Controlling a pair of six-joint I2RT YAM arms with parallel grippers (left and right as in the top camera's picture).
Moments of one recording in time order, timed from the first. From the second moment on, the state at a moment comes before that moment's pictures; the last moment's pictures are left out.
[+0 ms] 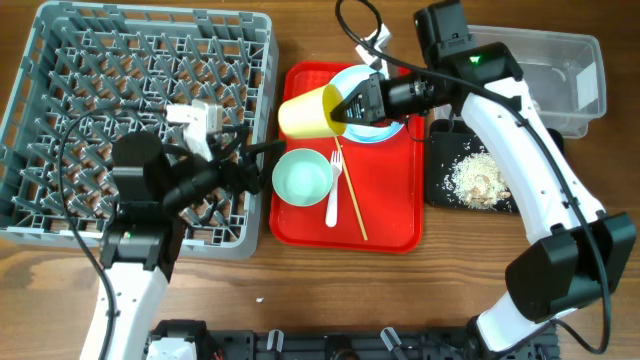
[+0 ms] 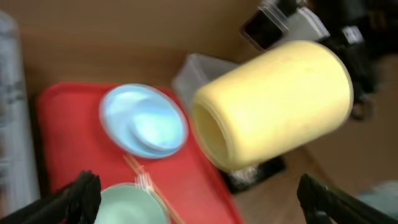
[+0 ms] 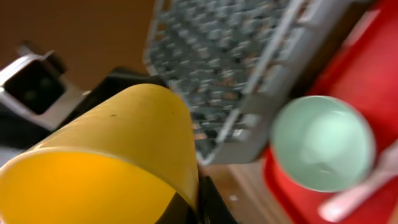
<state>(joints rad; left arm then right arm) -0.05 1.02 0.70 -0.02 0.82 -0.36 0.29 1.79 1.66 -1.01 -1.05 0.16</state>
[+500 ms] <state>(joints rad) -0.05 1.04 0.70 0.21 1.07 -0.39 0.38 1.79 1.66 -1.01 -1.25 0.15</state>
